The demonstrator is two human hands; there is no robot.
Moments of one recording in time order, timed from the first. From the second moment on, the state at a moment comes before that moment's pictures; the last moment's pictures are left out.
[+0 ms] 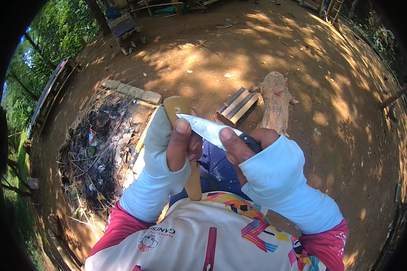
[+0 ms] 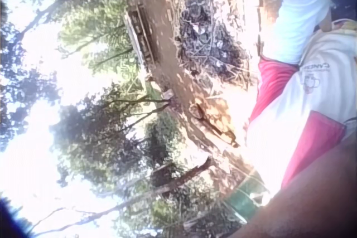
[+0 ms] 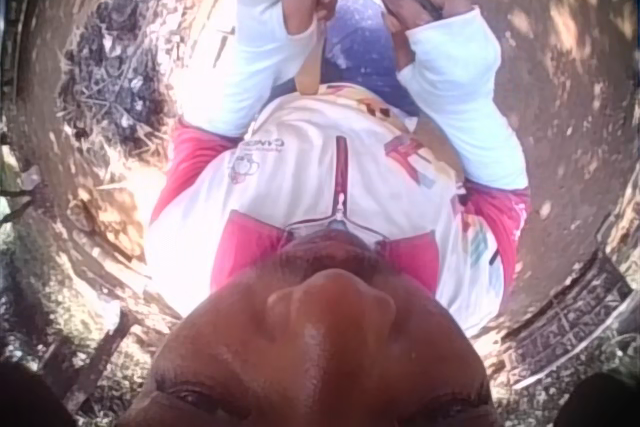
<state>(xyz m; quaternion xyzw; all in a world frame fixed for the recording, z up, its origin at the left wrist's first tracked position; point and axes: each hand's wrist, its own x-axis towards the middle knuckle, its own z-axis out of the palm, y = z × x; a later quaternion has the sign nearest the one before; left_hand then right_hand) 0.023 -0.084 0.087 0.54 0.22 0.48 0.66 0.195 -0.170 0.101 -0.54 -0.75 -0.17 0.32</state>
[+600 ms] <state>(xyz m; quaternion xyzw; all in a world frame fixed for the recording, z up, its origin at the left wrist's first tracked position) 0.027 -0.079 0.080 0.51 0.25 0.48 0.67 0.191 -0.166 0.092 -0.56 -0.75 -0.17 0.31</state>
